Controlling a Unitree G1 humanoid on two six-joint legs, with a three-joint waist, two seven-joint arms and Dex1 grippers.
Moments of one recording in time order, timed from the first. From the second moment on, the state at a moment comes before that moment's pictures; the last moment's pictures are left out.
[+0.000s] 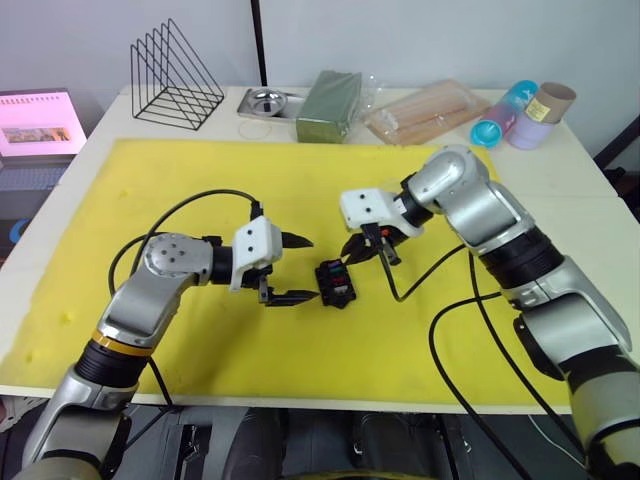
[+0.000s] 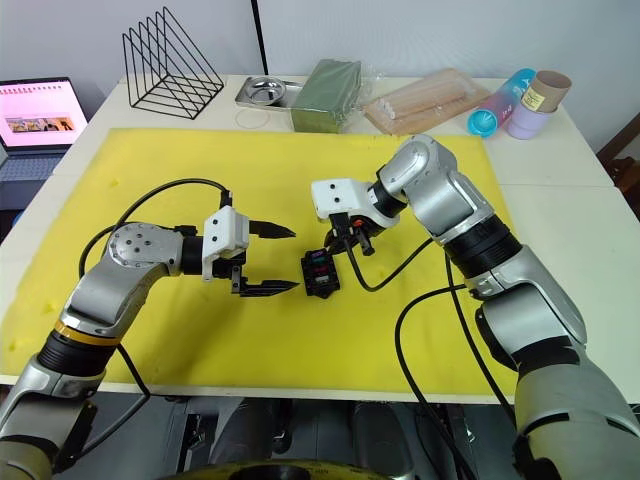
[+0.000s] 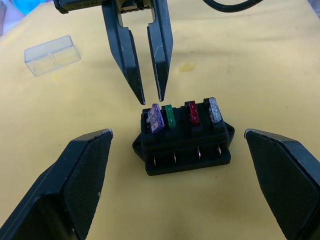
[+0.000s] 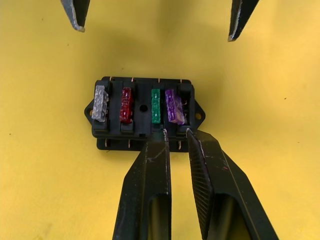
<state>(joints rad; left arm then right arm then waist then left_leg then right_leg) -0.47 0.63 -0.20 -0.18 -0.29 0.31 -1.12 -1.06 -0.59 0.53 0.22 -0.04 0.42 1.55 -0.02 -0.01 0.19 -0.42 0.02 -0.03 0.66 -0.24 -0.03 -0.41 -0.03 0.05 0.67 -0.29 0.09</state>
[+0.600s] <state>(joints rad) -0.47 0.63 -0.20 -0.18 -0.29 0.31 -1.12 -1.05 -0.59 0.53 0.20 -0.02 0.44 1.52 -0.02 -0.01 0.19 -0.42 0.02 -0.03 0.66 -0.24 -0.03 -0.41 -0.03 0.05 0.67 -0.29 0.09</state>
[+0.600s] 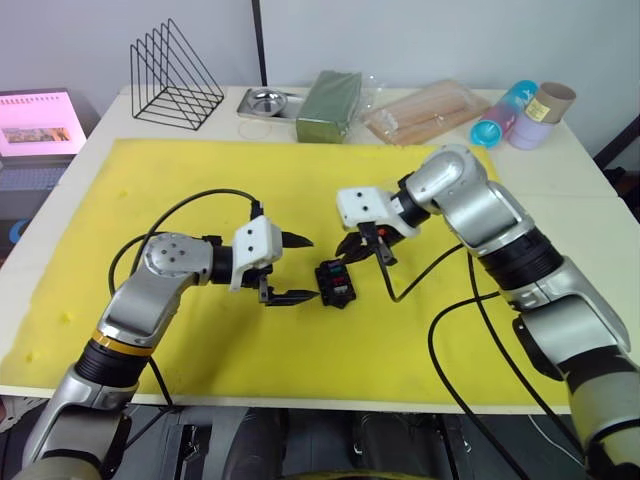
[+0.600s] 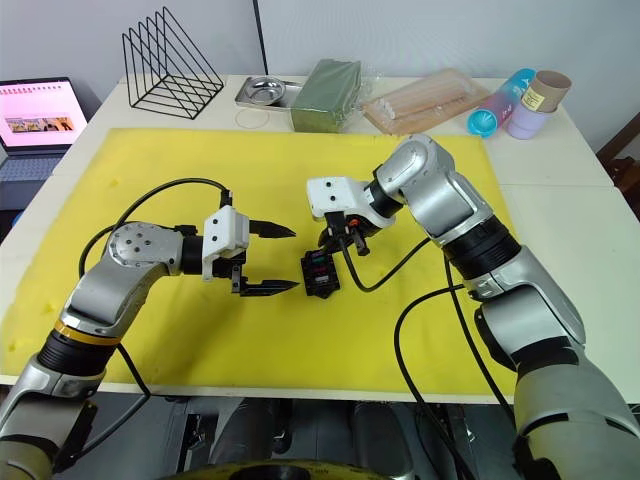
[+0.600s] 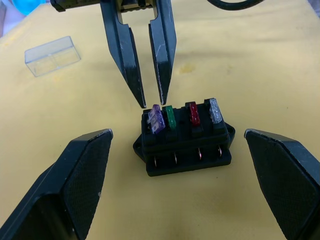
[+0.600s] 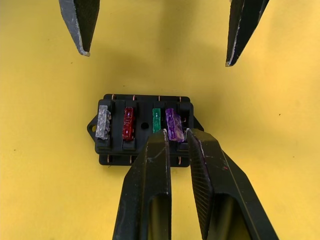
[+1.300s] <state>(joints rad) -0.47 0.63 -0.20 -0.18 -0.29 0.31 -1.12 -1.04 -0.58 0.53 0.20 -0.02 0.42 1.50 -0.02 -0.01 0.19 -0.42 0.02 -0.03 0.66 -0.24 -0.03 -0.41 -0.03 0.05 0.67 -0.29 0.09</state>
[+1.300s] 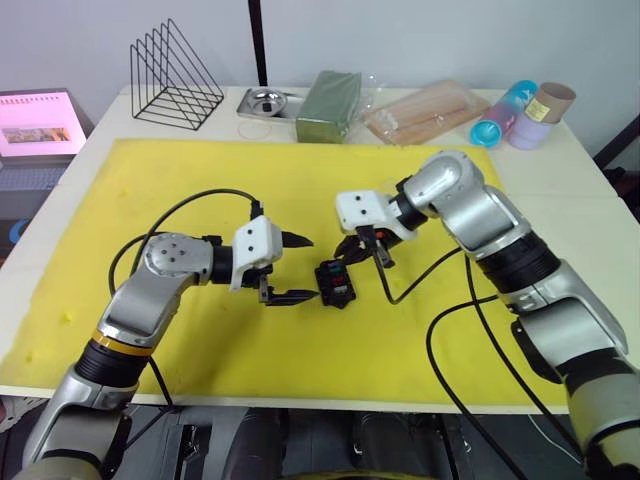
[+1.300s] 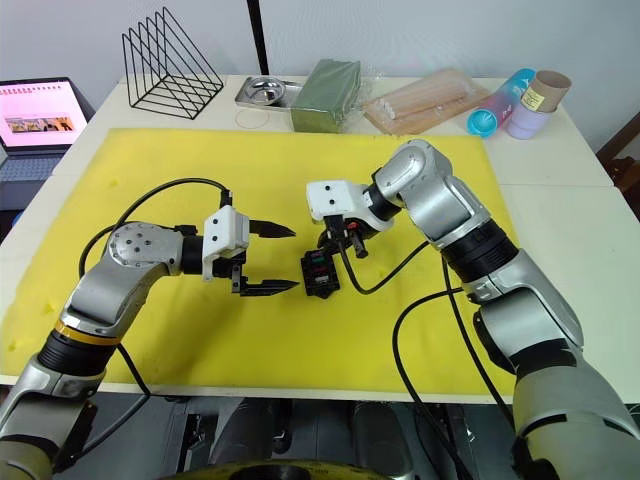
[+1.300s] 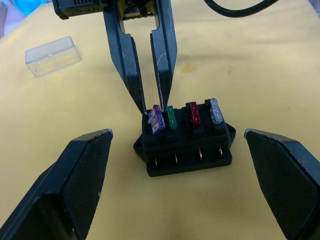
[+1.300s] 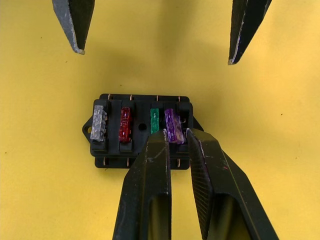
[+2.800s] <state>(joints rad) -0.47 0.62 -0.20 -0.18 -0.29 0.31 -1.11 -1.09 -0.55 0.58 0.23 -0.09 0.45 1.49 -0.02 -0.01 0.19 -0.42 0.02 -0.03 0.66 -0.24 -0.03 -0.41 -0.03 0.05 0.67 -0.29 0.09</state>
